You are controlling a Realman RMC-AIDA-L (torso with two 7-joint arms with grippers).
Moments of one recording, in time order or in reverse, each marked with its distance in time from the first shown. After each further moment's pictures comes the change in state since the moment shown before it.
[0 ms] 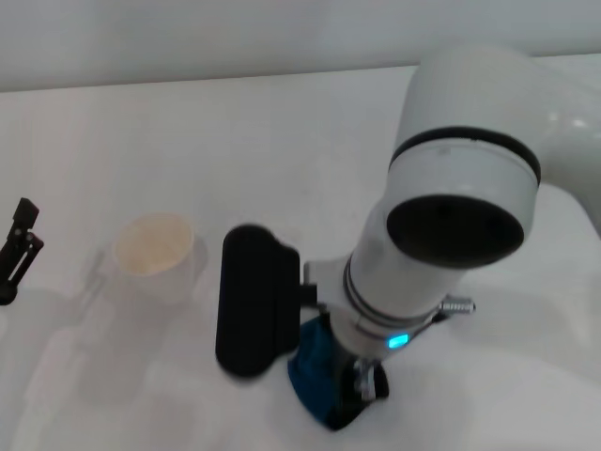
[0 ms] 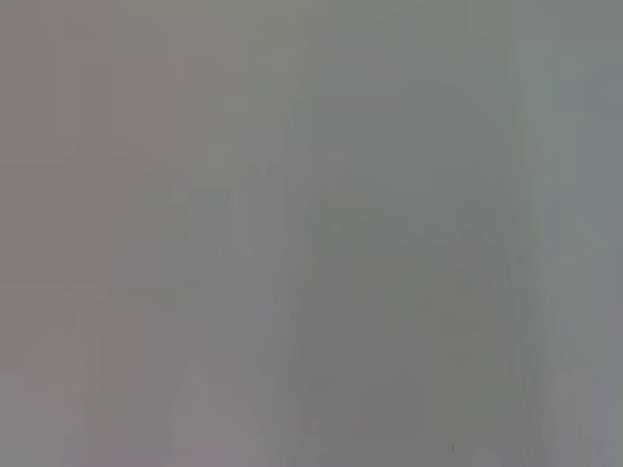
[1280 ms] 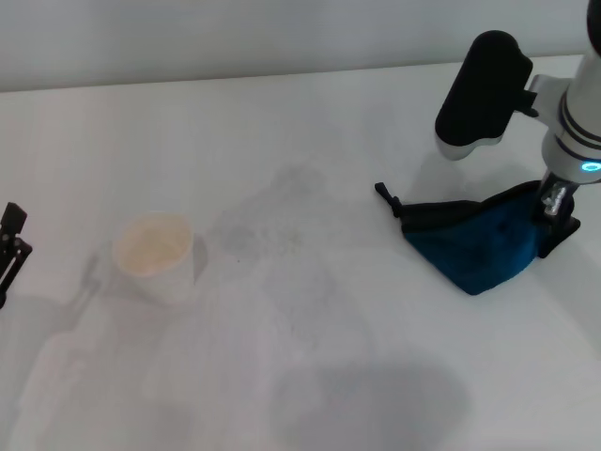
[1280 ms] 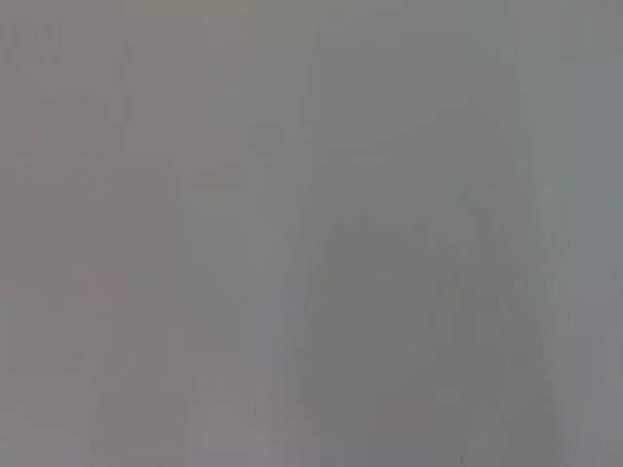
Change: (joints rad) left arm 0.019 0.002 -0.003 -0.002 -0.001 0.030 0.000; right arm -0.174 -0.015 0.688 0.188 -0.547 0.079 -0.275
